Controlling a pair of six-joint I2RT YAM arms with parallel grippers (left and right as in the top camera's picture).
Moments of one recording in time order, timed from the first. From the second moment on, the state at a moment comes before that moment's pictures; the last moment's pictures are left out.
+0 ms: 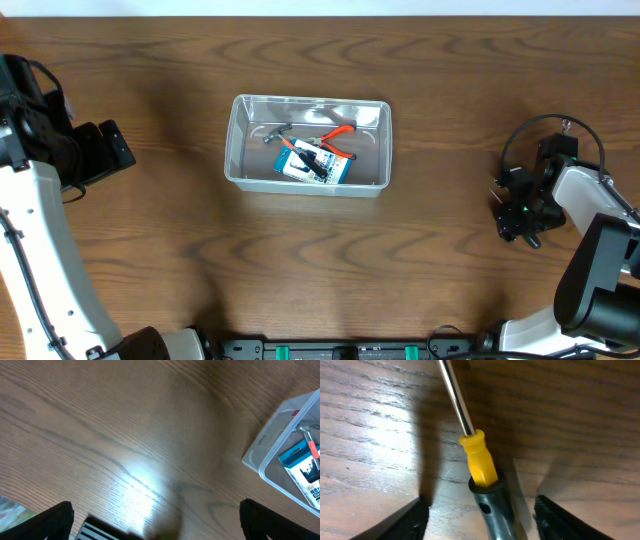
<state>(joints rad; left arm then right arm) 0.39 1.48 1.76 -1.52 -0.04 -0.10 -0.30 1.73 0.92 -0.79 0.10 -0.54</state>
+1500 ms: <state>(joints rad) 0.39 1.48 1.76 -1.52 -0.04 -0.10 -0.28 1.78 1.00 -0.78 0.04 -0.39</state>
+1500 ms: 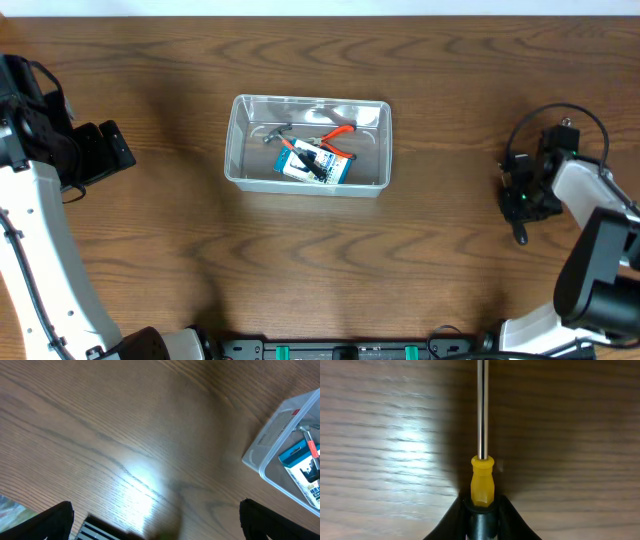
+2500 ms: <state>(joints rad) 0.39 1.48 1.76 -1.52 -0.04 -0.10 0.58 2.01 1.78 -0.93 -0.11 -0.69</state>
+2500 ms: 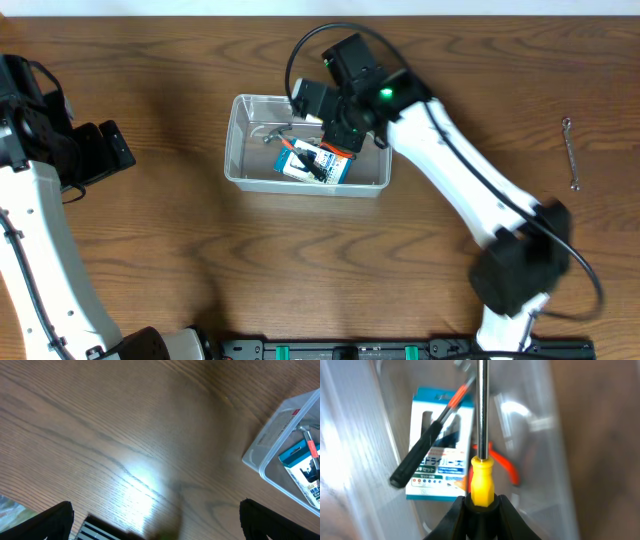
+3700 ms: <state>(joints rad) 0.39 1.48 1.76 -1.52 -0.04 -0.10 -0.12 1.74 1.89 -1.03 0.13 -0.30</state>
